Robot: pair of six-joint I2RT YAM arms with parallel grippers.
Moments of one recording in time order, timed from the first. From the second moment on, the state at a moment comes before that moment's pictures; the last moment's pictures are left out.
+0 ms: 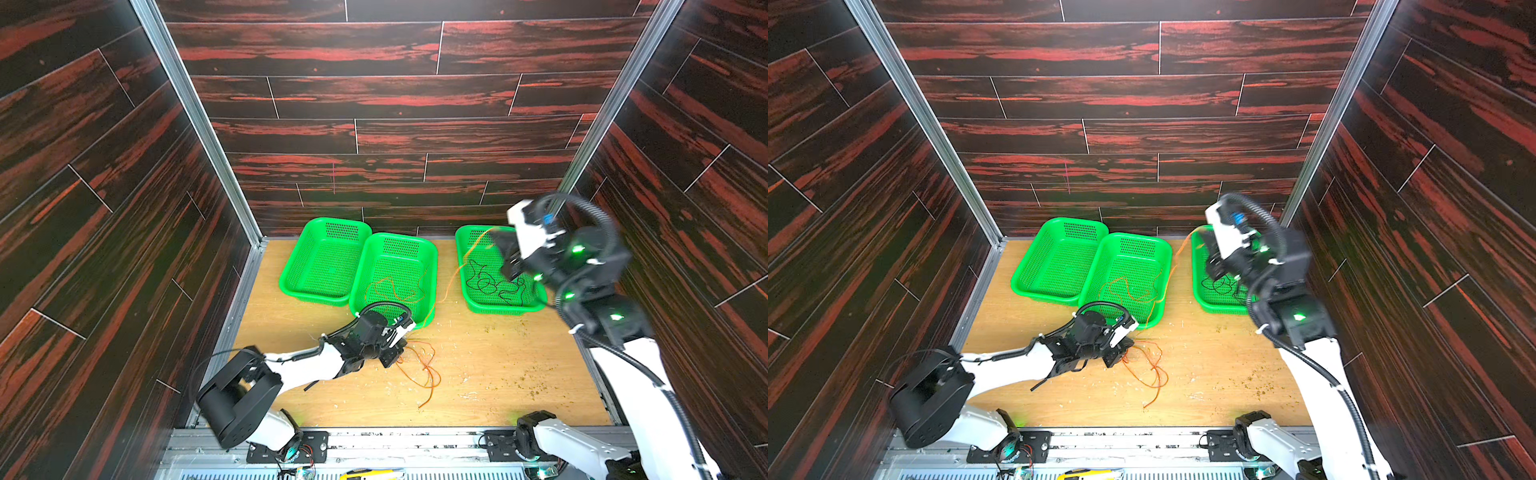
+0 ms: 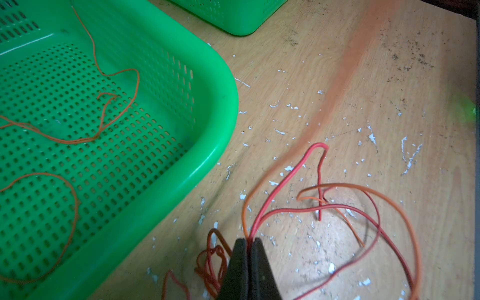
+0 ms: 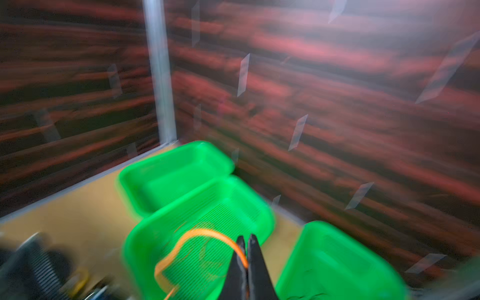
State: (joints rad) left arm -0.77 1.45 0.64 0.14 0.23 0.12; right arm 0.29 1.08 1.52 -0.49 -0.26 -0.18
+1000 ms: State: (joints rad) left arm -0.73 1.39 0.53 0.16 0.07 0.05; right arm 0.12 1.26 2.14 -0.64 -0.05 -0.40
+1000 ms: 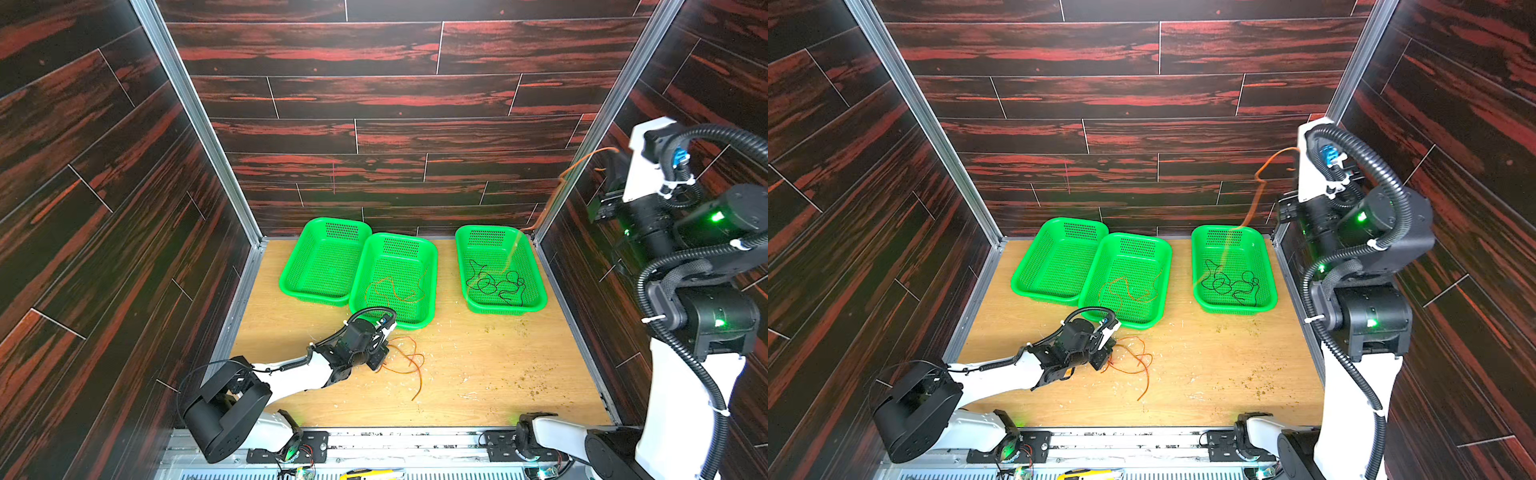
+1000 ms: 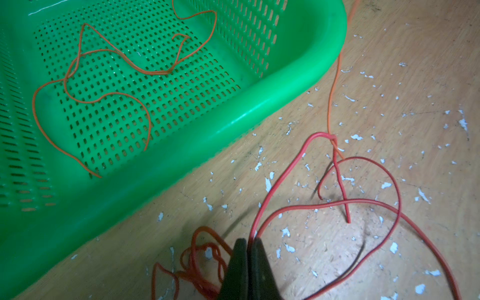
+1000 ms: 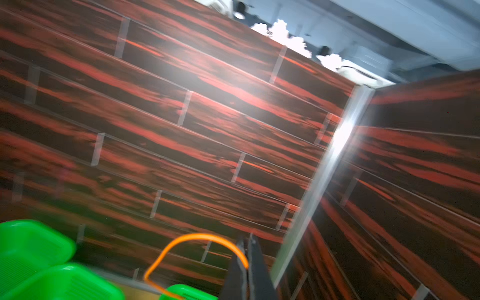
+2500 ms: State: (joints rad) left arm -0.83 1.72 1.08 0.48 0.16 -0.09; right arm 0.16 1.36 2.05 -0.62 -0.79 -0.23
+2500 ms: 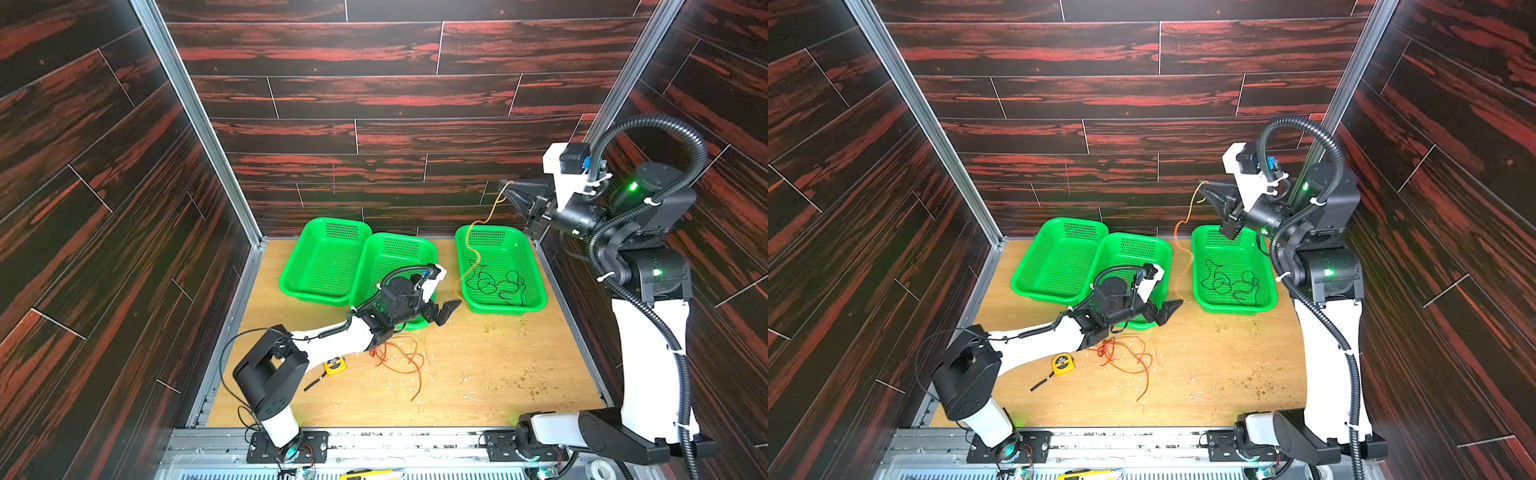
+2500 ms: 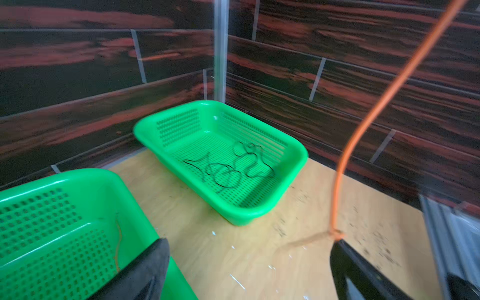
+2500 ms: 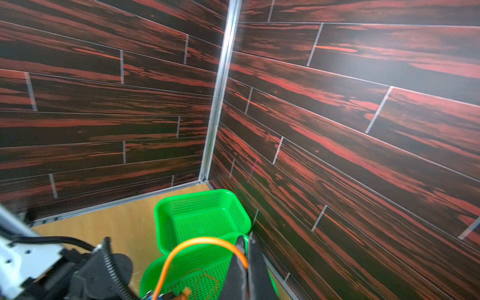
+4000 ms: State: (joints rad) left arm -0.83 1.65 1.07 0.49 0.26 -0.08; right arm 0.16 1.32 1.93 -0.58 -0.79 -0.20
